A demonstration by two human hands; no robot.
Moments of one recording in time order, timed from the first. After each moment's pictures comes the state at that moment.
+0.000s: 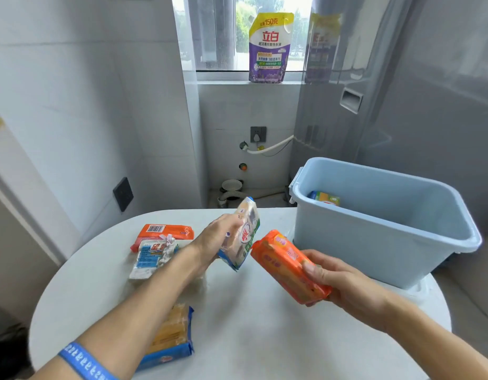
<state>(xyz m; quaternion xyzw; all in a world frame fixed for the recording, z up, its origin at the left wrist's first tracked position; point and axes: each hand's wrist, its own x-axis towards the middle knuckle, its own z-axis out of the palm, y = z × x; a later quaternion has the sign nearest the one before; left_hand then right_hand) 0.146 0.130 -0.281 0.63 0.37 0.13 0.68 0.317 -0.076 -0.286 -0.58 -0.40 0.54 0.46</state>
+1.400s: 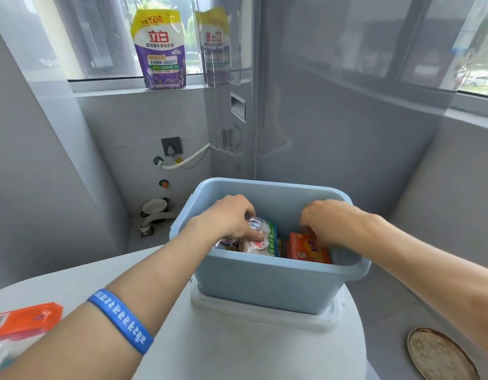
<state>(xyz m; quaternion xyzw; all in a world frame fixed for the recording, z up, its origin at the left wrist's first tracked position) 0.407 0.099 -0.233 0.96 0.21 -0.04 0.19 0.515 -0.073 -0.209 -0.84 -0.50 0.04 -0.20</state>
